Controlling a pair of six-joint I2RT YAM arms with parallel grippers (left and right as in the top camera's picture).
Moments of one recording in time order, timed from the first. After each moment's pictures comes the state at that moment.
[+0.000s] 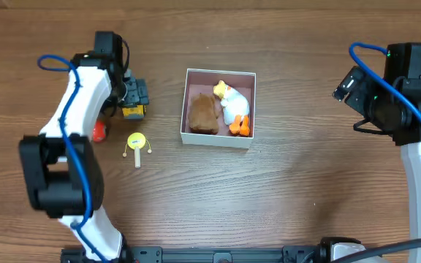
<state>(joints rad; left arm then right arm) 0.00 1.94 1.48 -0.94 -0.08 -0.26 -0.02 1.34 1.56 -1.24 0.11 0.56</state>
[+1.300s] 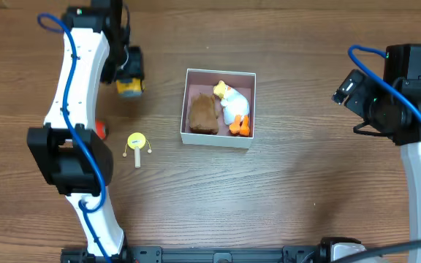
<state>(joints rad) -0.04 2.10 2.10 -1.41 0.06 -0.15 -0.02 1.34 1.56 -1.27 0.11 0.56</state>
